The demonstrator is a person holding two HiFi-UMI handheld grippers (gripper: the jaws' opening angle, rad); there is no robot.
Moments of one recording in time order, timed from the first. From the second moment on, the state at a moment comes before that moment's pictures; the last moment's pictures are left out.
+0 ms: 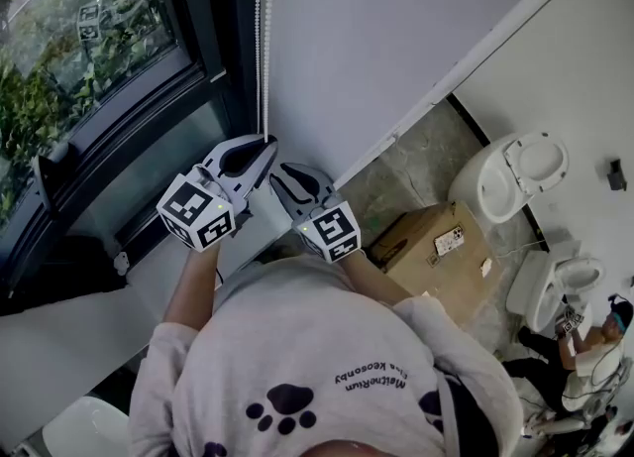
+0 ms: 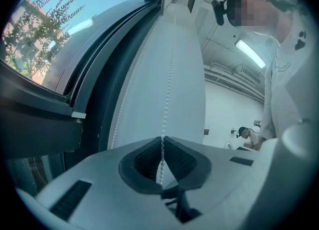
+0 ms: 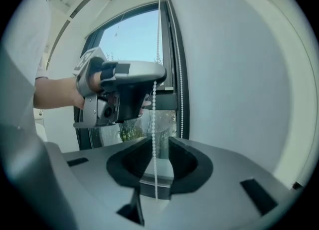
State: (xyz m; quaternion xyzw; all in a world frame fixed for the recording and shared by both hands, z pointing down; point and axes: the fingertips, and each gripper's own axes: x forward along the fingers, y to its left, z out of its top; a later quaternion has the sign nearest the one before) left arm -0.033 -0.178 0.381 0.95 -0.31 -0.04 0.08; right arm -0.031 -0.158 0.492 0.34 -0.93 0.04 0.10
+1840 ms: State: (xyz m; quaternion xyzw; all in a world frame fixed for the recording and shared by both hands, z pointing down) left arm -0.033 -0.171 0.435 0.94 -0.33 0.01 0.07; right arm -0.058 -0.183 0.275 0.37 -0.93 -0.05 -0.01
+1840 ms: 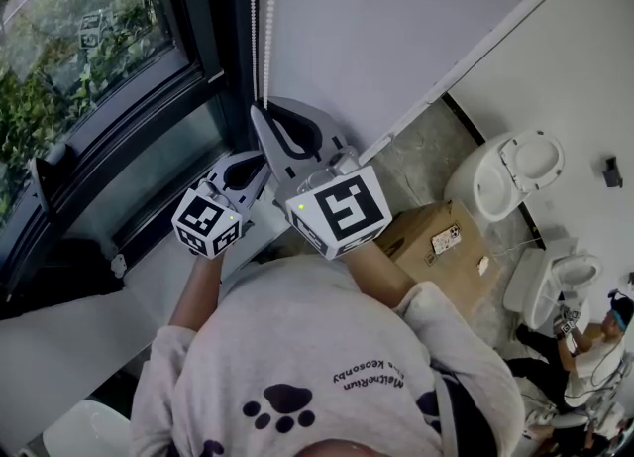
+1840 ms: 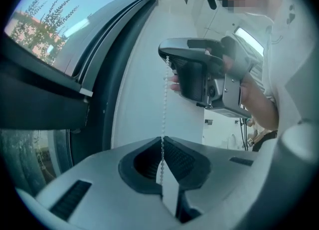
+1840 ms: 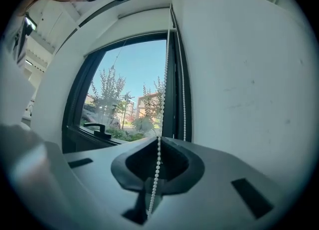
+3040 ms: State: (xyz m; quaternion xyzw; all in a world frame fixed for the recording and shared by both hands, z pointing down) left arm -0.042 -0.160 0.539 0.92 -0.37 0.04 0.12; right arm -0.063 -0.179 0.379 0.38 -0.92 -0.03 0.00
